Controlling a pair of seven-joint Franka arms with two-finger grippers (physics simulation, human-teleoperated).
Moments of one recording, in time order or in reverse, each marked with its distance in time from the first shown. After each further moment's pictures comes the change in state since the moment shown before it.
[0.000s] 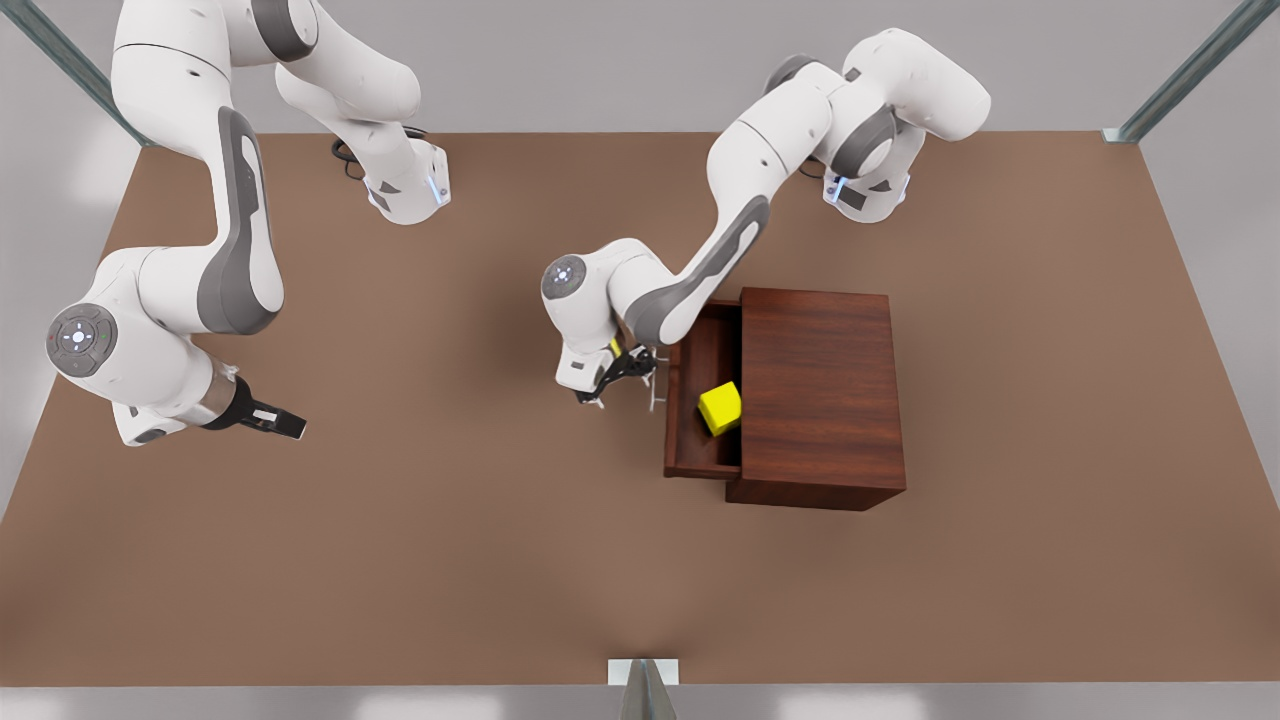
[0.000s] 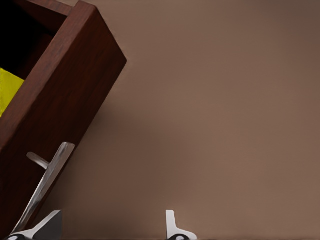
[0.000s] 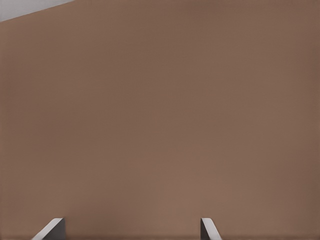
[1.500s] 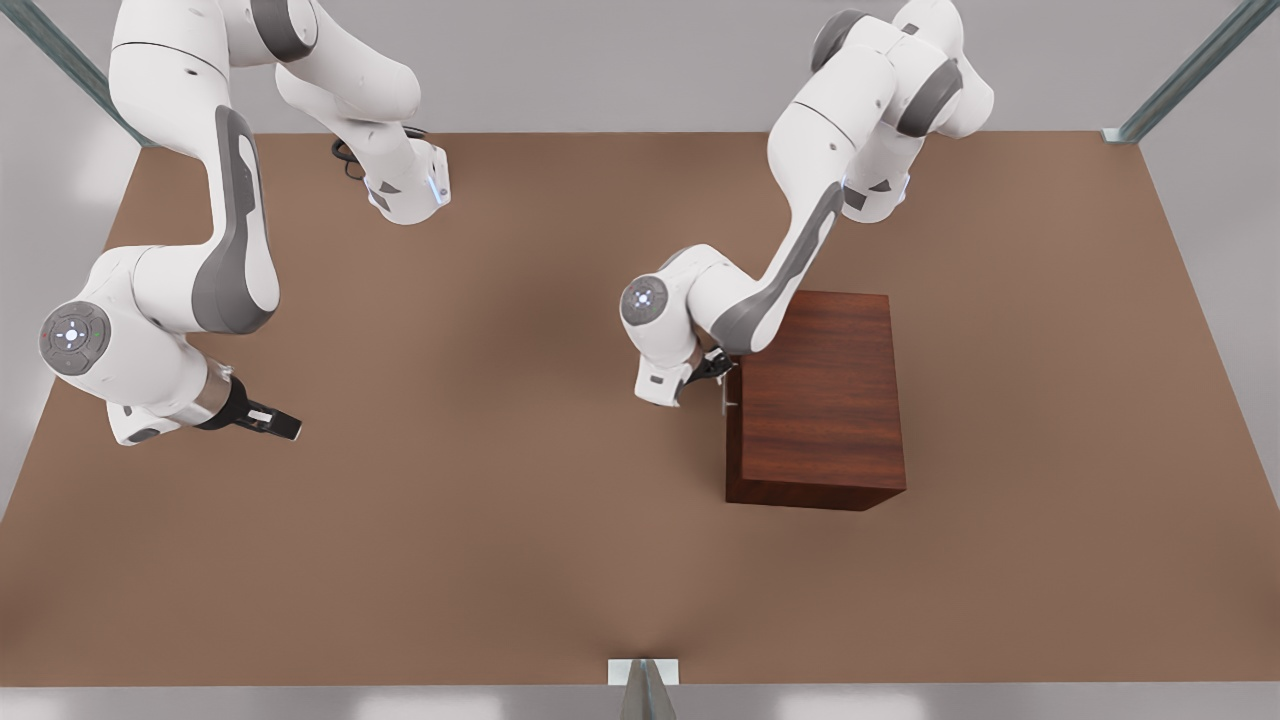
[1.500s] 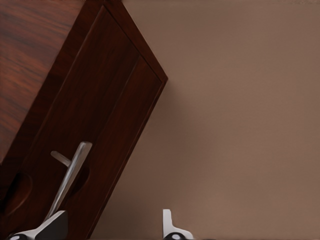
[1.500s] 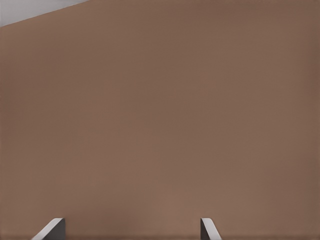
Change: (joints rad) left arm 0.142 -0.278 0.000 -0.424 -0.033 0.054 0.132; right arm -0.003 0.000 -0.003 0.008 0.000 -0.001 0.005
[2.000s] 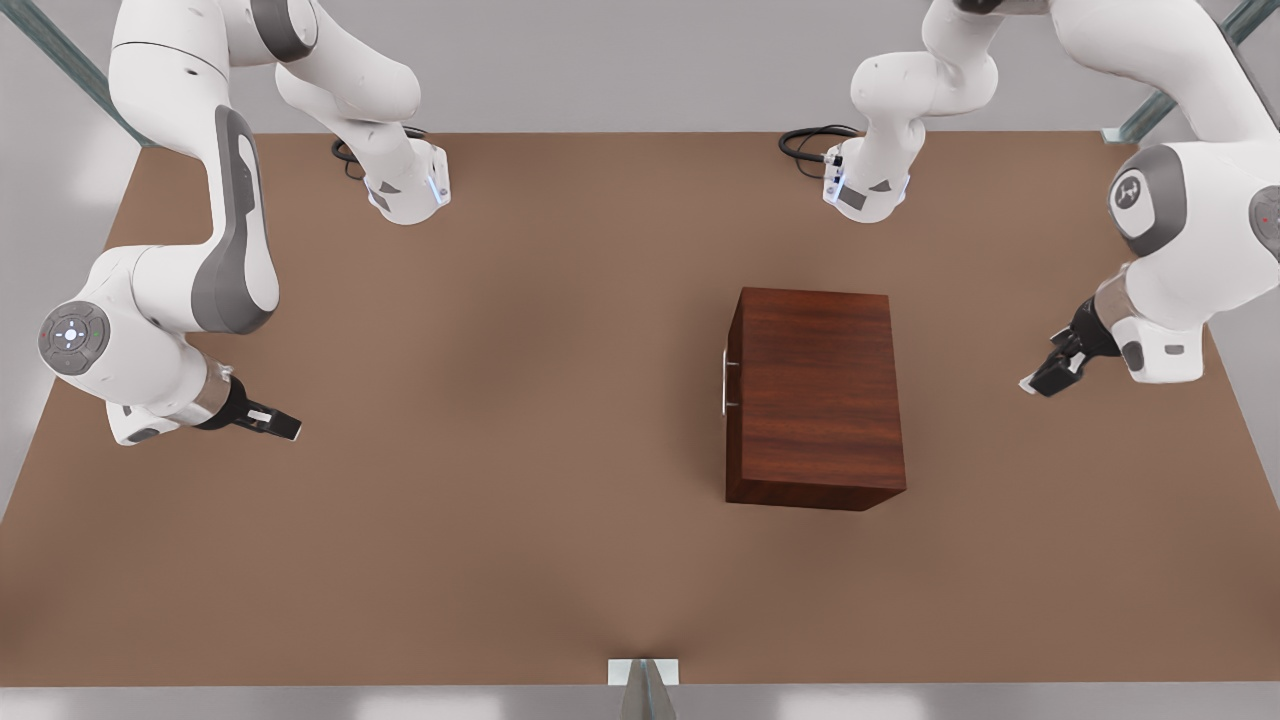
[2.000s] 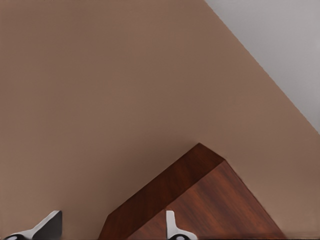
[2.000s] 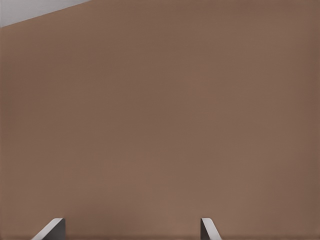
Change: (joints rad) left arm 0.738 -0.534 0.034 -0.123 -0.337 -0.223 0.527; right arm 0.000 0.000 0.000 0.002 0.000 0.000 0.000
